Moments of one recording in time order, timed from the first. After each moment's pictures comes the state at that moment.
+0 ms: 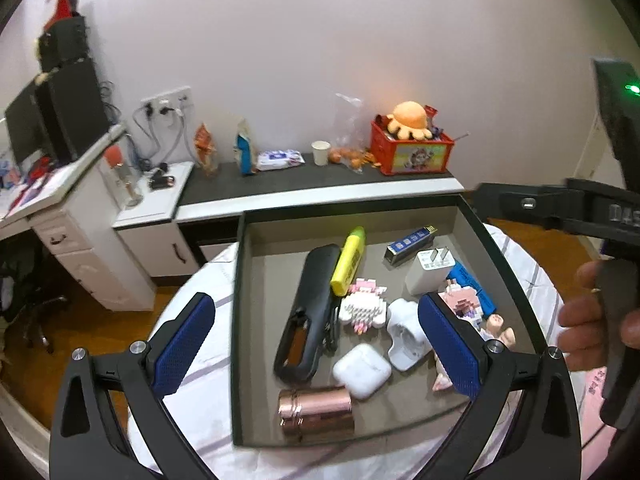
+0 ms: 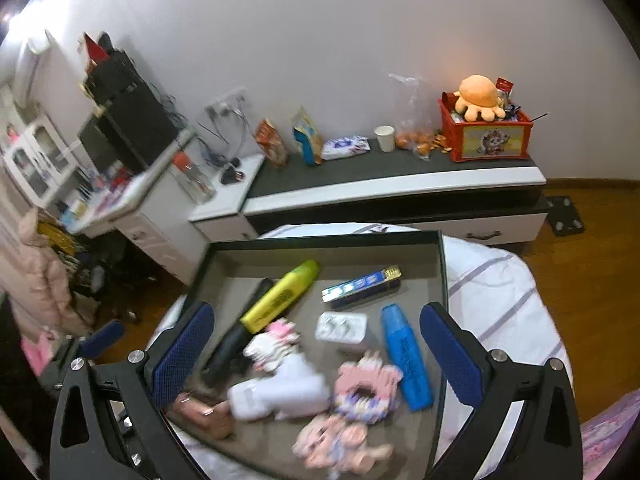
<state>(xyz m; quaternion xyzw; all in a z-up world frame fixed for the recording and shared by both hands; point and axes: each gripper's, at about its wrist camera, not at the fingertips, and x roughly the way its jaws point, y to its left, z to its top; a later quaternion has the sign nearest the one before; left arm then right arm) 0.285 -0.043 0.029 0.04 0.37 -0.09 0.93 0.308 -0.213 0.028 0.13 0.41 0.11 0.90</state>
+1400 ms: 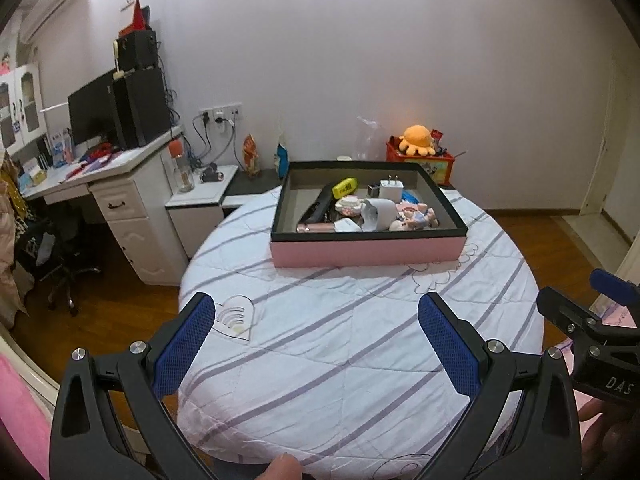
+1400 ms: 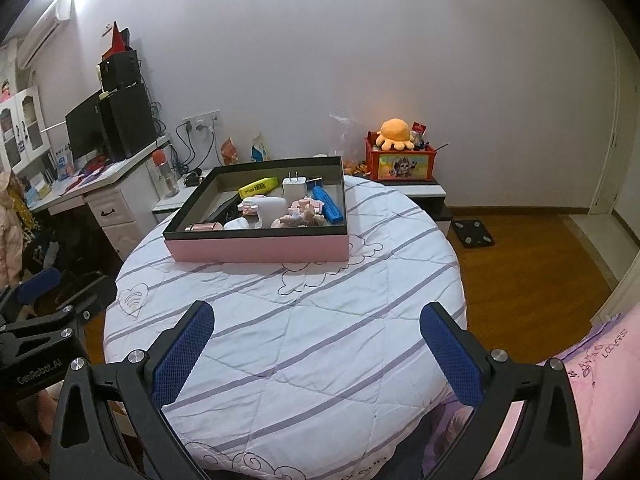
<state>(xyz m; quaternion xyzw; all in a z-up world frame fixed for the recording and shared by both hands) 0.027 -0.028 0.044 0.02 0.31 -0.03 0.95 -0.005 -0.192 0.030 0.03 0.32 -0.02 0.95</state>
